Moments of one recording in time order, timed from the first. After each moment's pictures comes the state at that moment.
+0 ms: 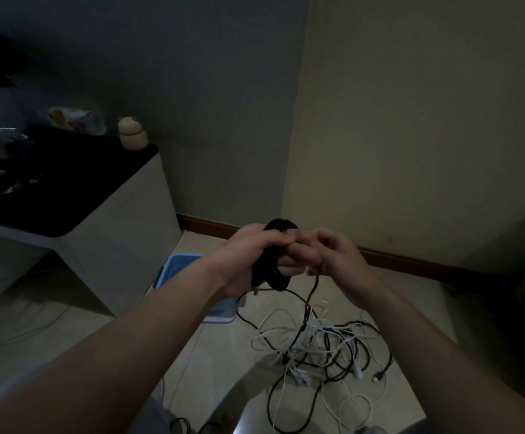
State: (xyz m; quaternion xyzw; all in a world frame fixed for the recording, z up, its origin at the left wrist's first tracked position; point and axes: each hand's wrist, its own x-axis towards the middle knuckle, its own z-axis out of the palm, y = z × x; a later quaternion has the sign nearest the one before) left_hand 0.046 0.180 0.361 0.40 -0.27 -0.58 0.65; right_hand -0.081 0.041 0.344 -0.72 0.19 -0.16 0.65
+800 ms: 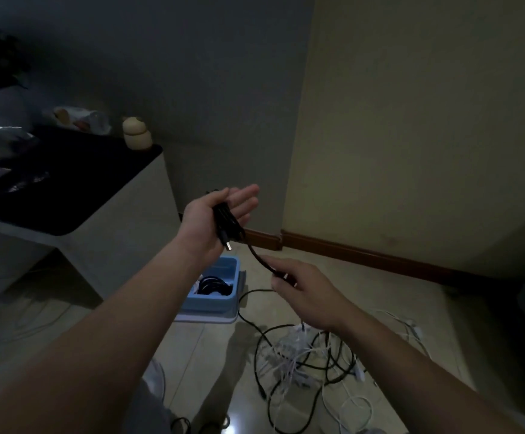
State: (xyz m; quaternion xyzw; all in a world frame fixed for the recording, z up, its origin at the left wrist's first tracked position) left_hand 0.095 0.193 0.377 0.44 -0.11 -0.38 0.81; right_hand -0.075 0.082 0.325 -0.90 0.10 -0.08 0.42
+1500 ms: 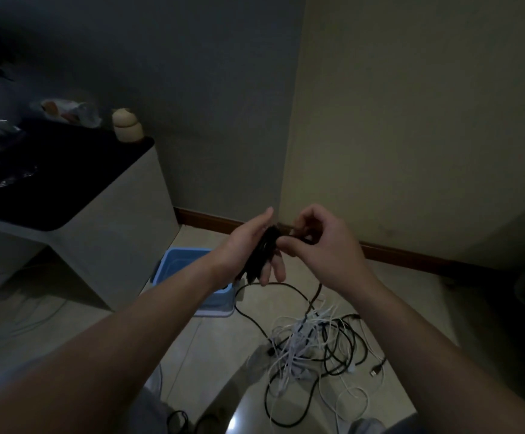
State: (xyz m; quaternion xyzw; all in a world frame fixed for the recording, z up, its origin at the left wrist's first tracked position) left_hand 0.048 0.174 0.357 0.56 -0.32 -0.53 0.55; right_hand -0.074 0.056 0.358 -0.82 0.17 -0.27 0.47
